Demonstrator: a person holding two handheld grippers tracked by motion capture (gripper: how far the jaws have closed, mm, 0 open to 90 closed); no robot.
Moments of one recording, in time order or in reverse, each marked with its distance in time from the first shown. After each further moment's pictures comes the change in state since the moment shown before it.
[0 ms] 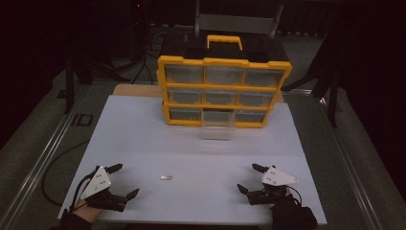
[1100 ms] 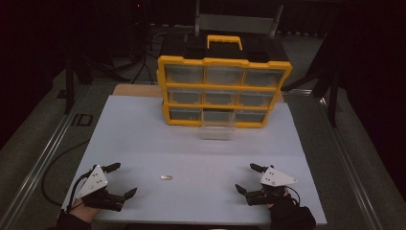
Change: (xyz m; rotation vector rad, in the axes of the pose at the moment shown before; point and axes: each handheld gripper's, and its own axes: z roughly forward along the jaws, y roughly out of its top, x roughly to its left) left arm 0.003 0.008 -0.008 -0.018 -0.010 -0.017; right arm 0.005 0.005 0.001 -0.022 0.015 -0.003
